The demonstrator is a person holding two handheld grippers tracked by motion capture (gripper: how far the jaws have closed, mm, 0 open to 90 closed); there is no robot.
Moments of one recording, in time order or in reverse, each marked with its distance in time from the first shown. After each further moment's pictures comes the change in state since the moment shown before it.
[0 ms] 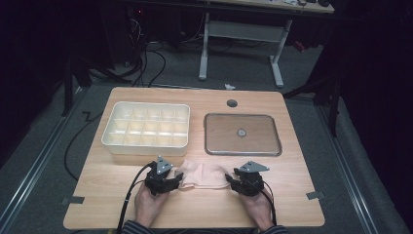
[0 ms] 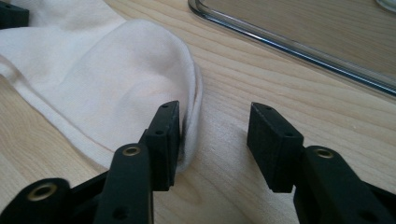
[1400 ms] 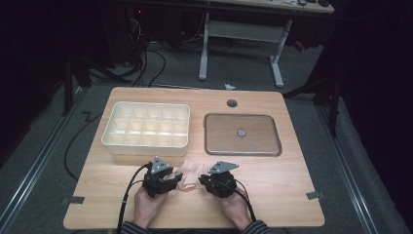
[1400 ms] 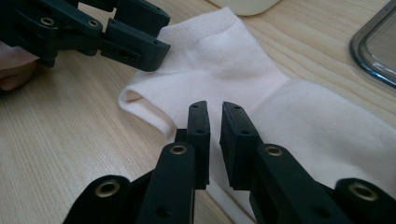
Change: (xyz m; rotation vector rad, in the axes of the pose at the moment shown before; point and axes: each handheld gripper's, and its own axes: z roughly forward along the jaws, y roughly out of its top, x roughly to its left) left arm 0.005 -0.004 -0.006 -0.023 -0.084 -0.080; right arm 0.071 0.038 0.025 0.032 0.210 -0.103
